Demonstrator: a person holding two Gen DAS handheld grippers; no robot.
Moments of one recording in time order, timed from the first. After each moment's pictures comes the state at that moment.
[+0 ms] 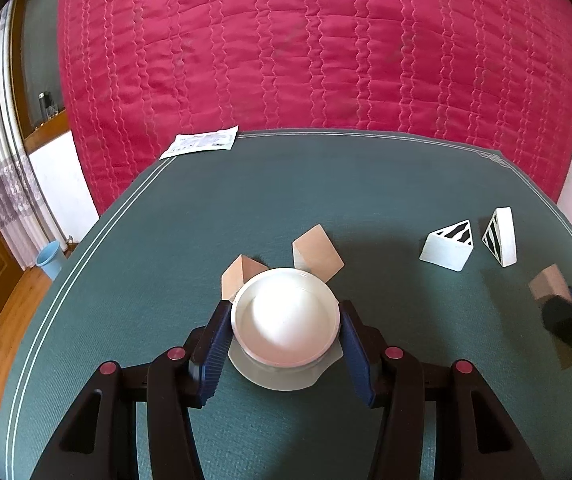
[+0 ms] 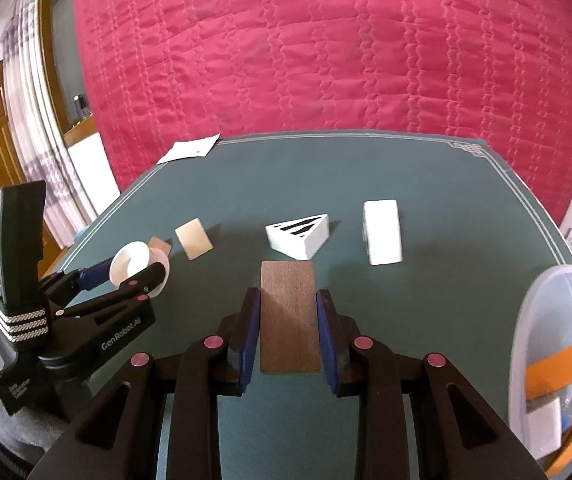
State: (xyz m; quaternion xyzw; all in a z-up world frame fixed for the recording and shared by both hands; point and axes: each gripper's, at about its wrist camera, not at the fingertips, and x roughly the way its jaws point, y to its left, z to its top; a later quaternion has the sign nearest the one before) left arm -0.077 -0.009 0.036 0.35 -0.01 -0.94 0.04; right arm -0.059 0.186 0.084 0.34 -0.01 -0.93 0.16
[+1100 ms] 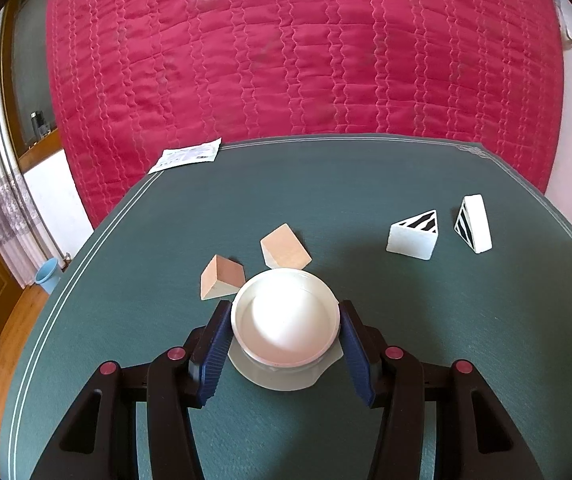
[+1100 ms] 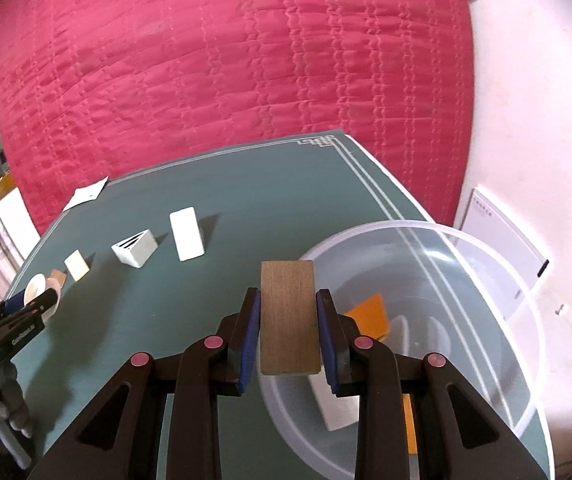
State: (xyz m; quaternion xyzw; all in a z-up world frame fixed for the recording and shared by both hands) left arm -0.061 0.016 0.043 0.33 -0.04 -0.94 0.02; right arm -0.023 0.335 0.092 0.32 -0.06 -0.95 0.00
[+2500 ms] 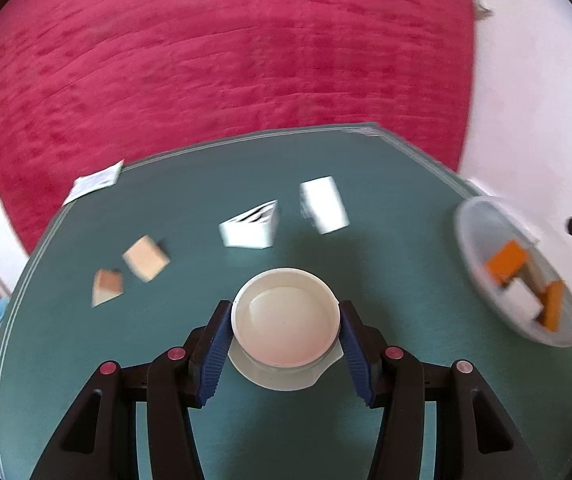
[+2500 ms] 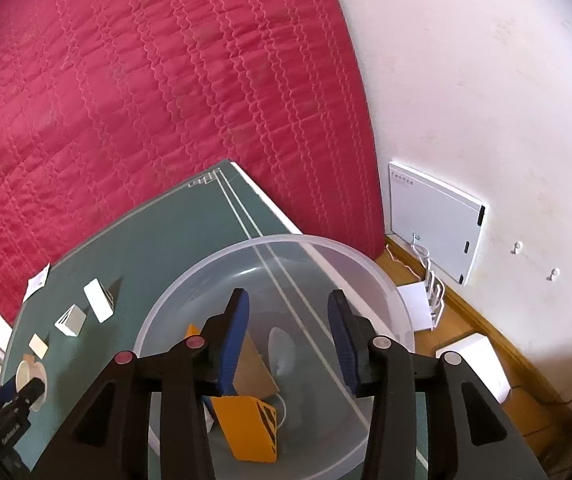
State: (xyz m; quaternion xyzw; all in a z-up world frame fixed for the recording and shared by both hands) left arm -0.019 0.117 0.067 0.35 -0.08 -0.93 -0.13; right arm 0.011 0.452 0.094 0.28 -0.18 -0.93 -0.13
